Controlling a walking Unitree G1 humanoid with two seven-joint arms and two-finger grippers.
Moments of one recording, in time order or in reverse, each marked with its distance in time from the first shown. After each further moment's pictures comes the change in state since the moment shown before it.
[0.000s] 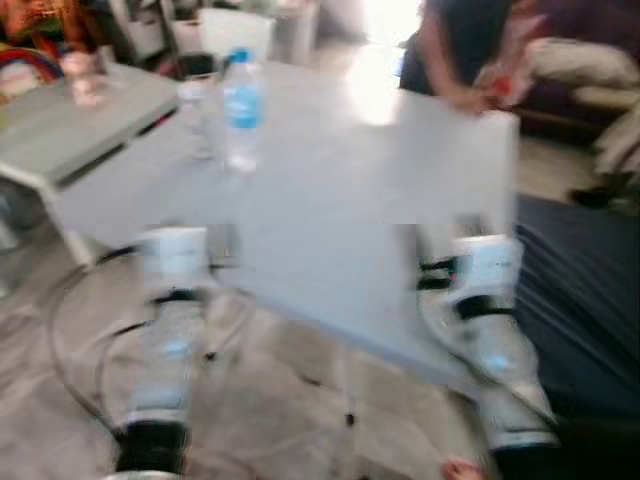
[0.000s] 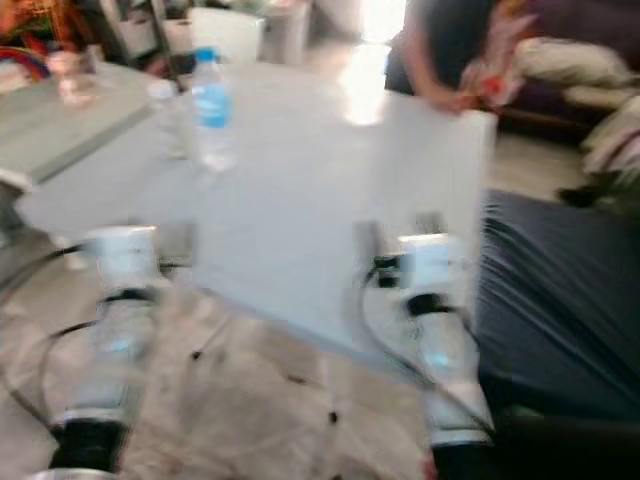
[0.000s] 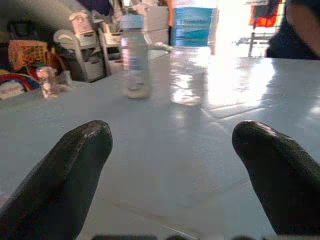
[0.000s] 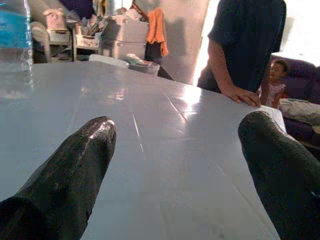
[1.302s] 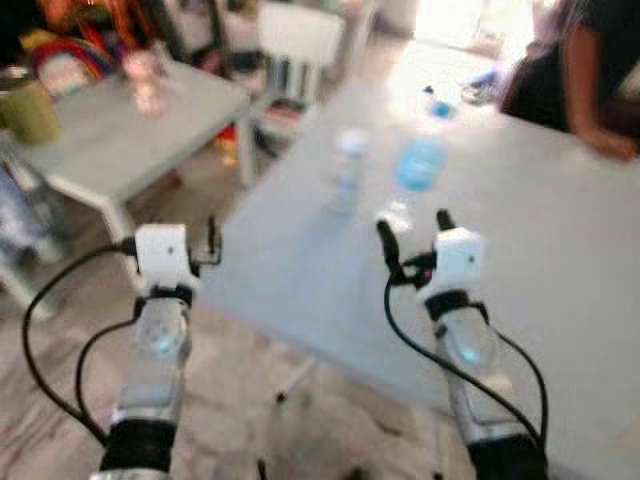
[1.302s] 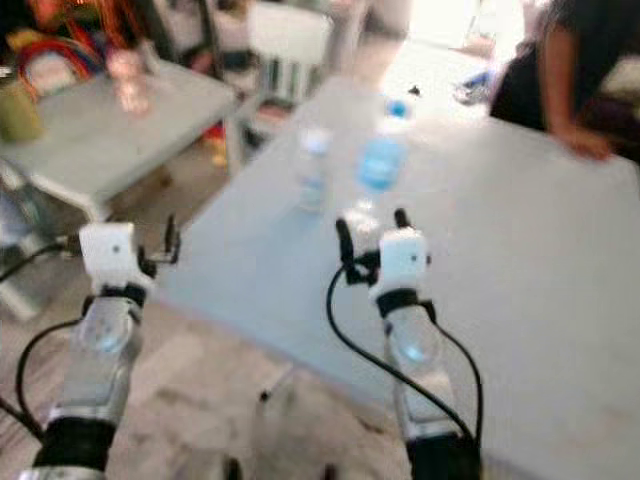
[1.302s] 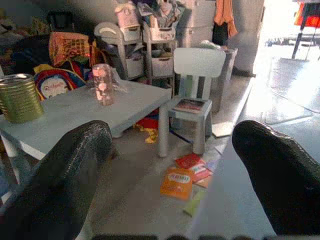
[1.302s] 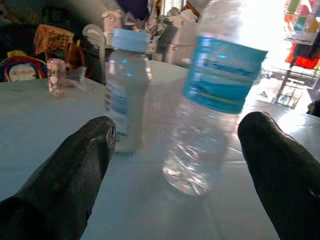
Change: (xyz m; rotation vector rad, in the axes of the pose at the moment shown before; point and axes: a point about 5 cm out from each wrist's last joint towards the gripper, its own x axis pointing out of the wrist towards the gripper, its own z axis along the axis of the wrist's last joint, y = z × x) left arm -0.001 0.011 0.003 -0.009 -0.026 0.019; right arm 0.008 0.026 0.003 0.012 -0.017 0.082
